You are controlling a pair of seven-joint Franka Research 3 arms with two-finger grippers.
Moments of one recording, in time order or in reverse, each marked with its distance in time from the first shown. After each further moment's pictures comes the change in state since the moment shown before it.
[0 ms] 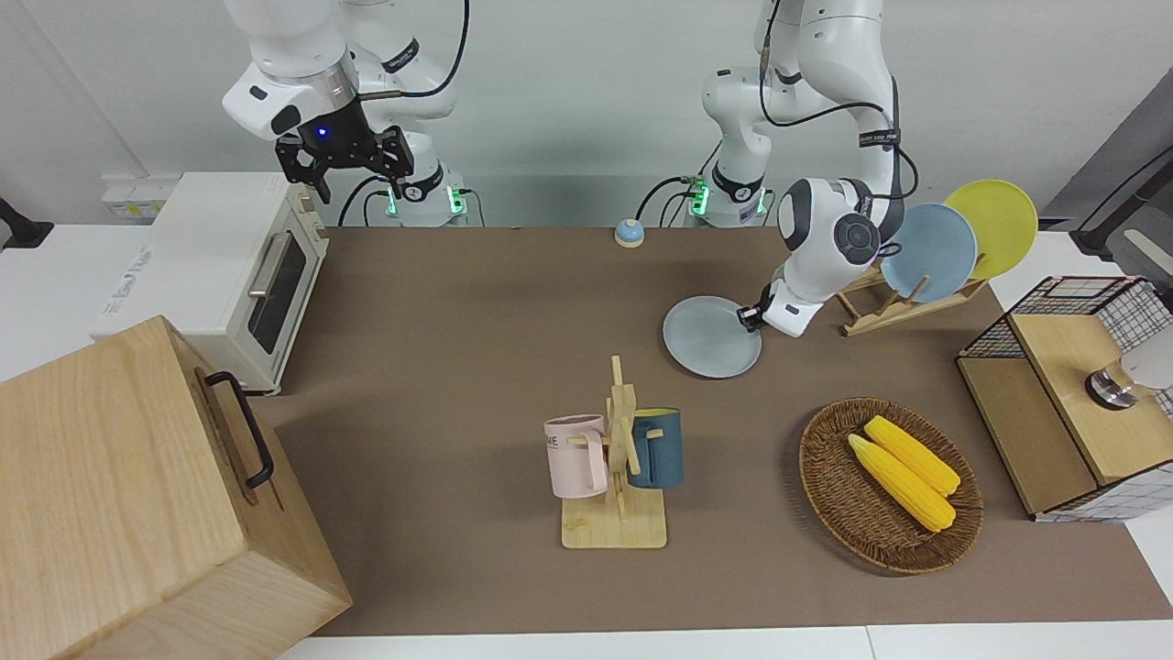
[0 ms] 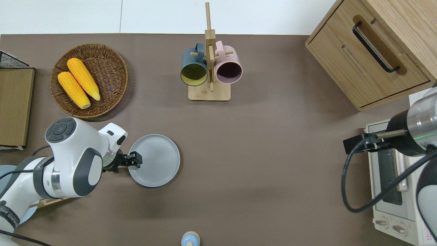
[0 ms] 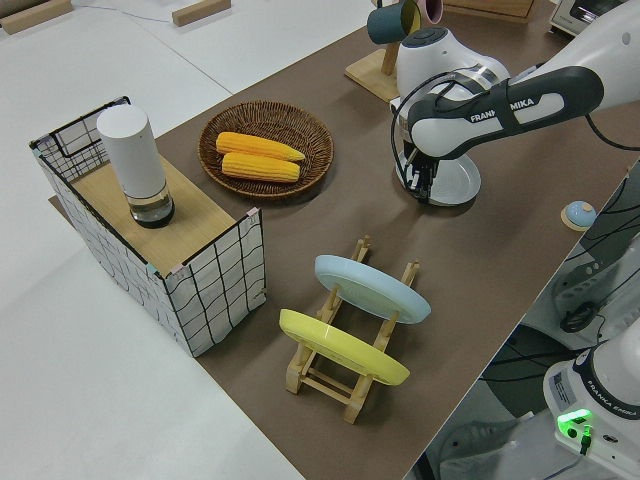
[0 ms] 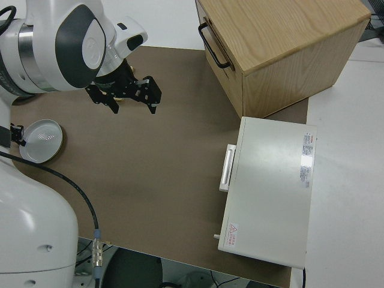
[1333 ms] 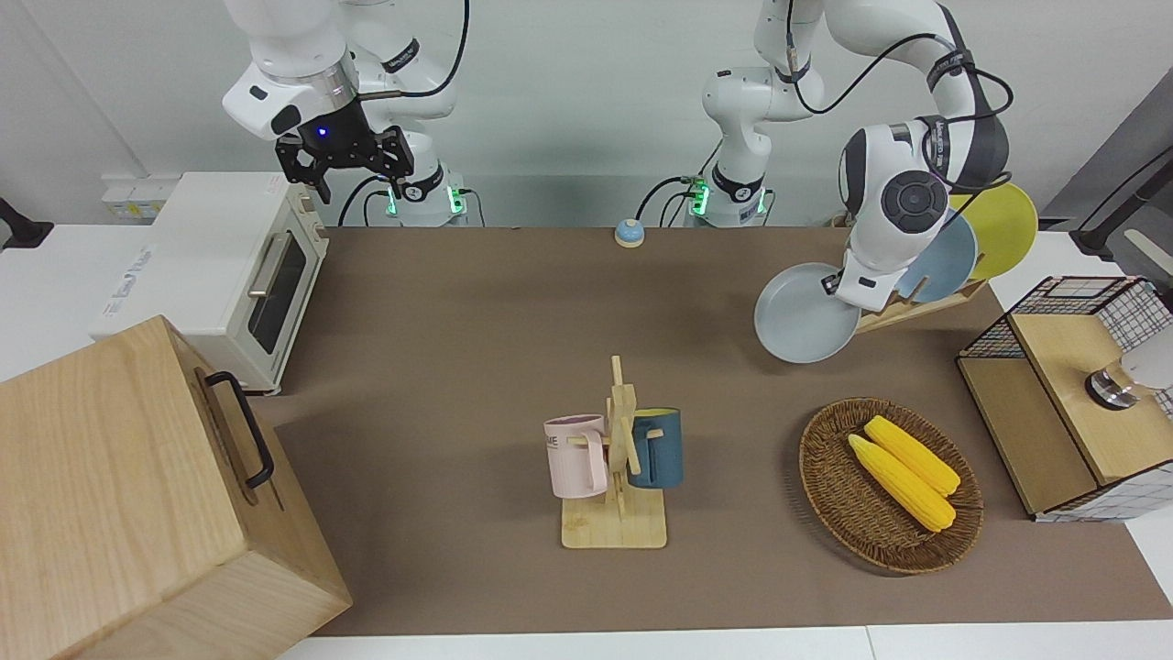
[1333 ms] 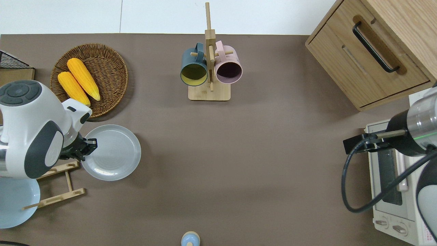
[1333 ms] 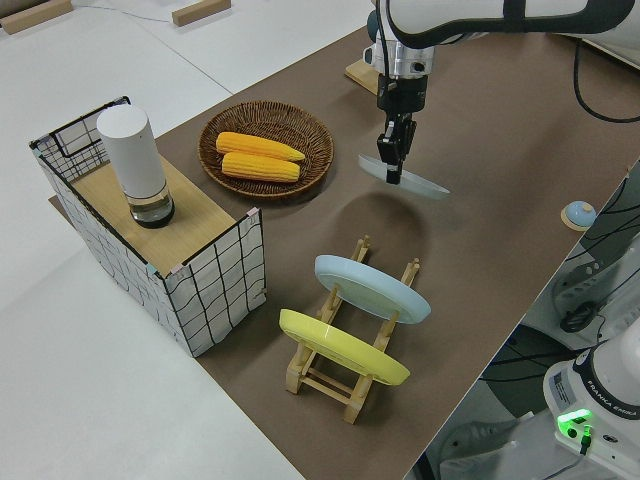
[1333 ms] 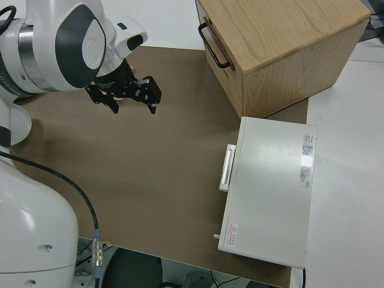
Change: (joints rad) left arm 0.029 -0.017 0.035 0.358 0.458 -0.530 -0.100; right arm 0.000 0.000 0.000 0.000 0.000 0.000 0.000
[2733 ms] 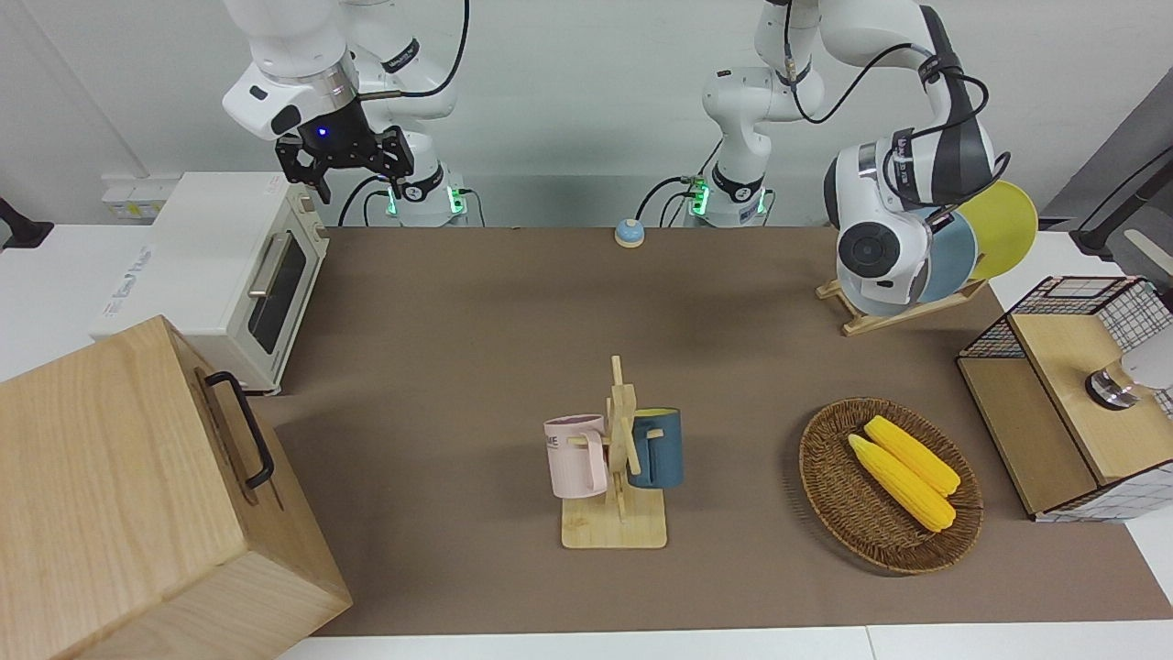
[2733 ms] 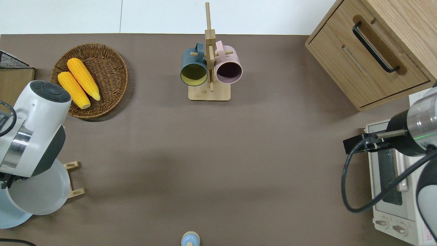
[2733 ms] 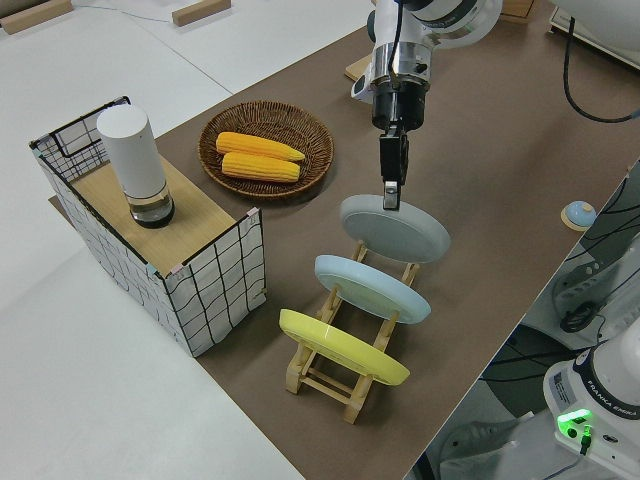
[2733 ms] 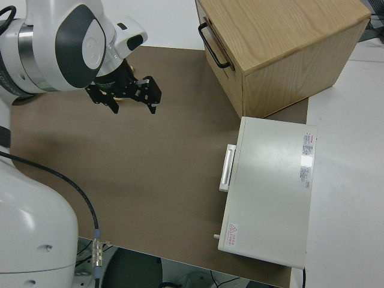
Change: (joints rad) left arm -0.002 0.064 -0.032 0.013 0.435 -0.325 -0.146; right arm 0.000 0.000 0.000 0.000 0.000 0.000 0.000
